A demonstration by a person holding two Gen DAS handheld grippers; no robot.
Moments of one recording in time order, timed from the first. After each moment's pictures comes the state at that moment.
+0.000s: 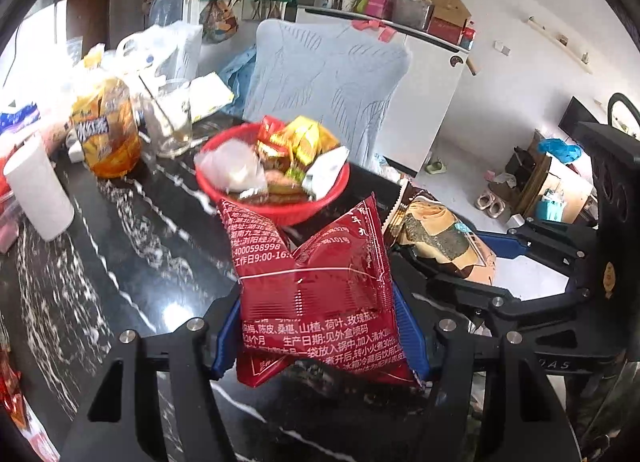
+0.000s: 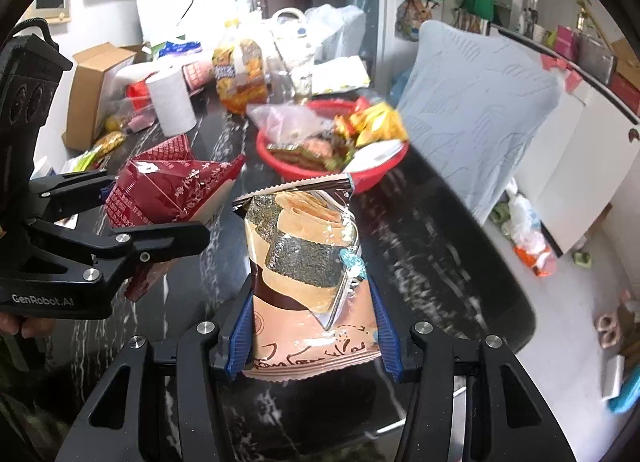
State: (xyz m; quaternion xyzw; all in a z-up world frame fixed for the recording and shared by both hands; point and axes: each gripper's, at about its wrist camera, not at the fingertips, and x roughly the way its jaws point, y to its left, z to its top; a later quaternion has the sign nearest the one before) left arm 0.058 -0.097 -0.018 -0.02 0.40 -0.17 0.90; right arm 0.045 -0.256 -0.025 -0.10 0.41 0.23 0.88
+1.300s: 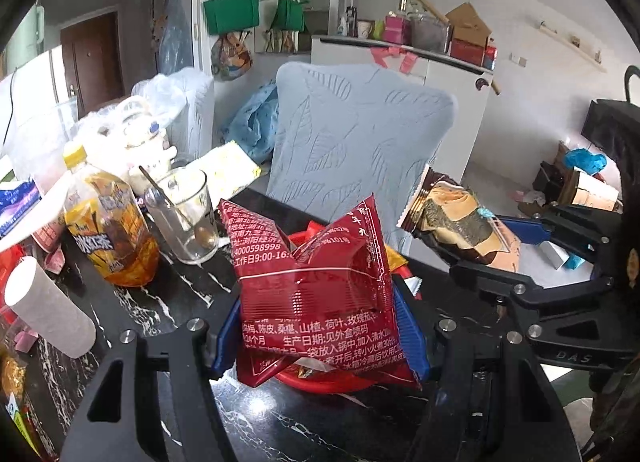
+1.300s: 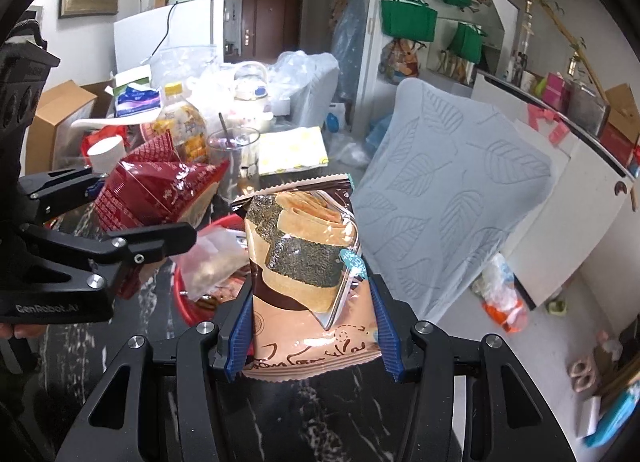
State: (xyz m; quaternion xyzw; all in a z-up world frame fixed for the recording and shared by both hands) left arm 0.184 -0.092 0.014 0.02 0.35 -0.13 0.93; right arm 0.172 -0.244 0.023 -0.13 0.35 0.20 0.91
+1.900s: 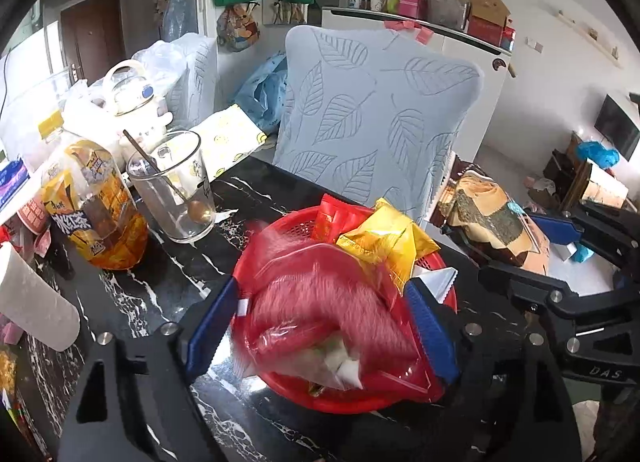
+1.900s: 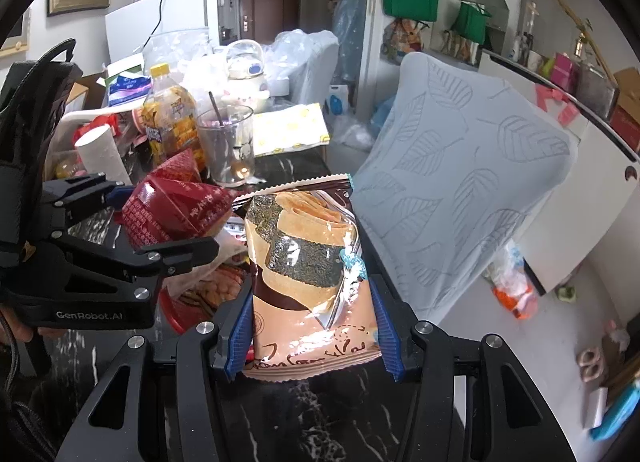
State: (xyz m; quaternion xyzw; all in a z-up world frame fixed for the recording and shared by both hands) left arm 0.217 -0.094 -0.015 0.01 0.40 -0.11 0.91; right arm 0.194 -0.243 0.002 -0.12 0.38 0.20 0.90
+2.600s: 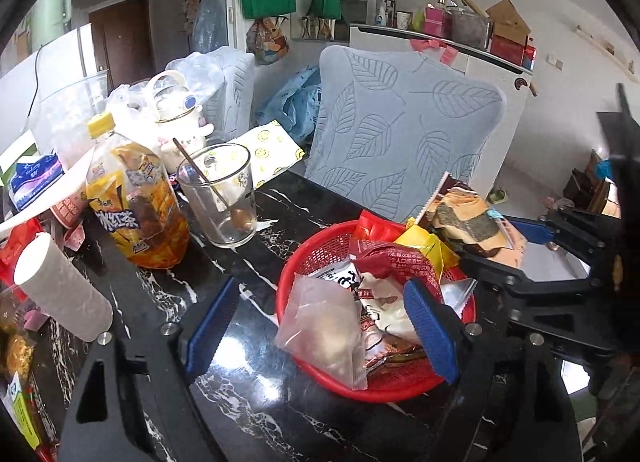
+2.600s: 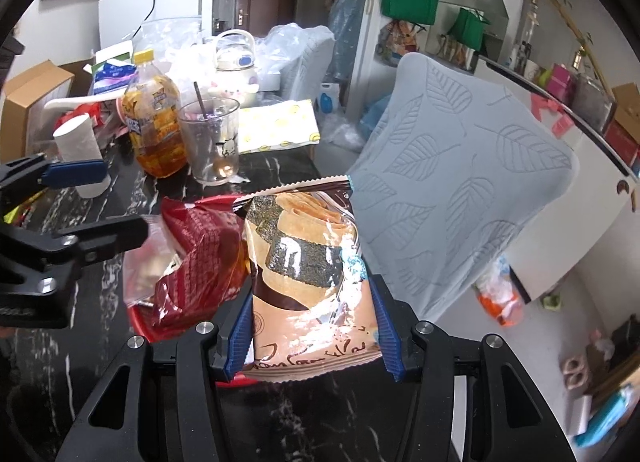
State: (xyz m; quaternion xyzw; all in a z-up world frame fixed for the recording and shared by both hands) left arm 0.202 -0.069 0.000 0.01 0.37 -0.07 0.93; right arm 0.216 -0.226 -0.013 -0.15 0.37 0.18 0.90
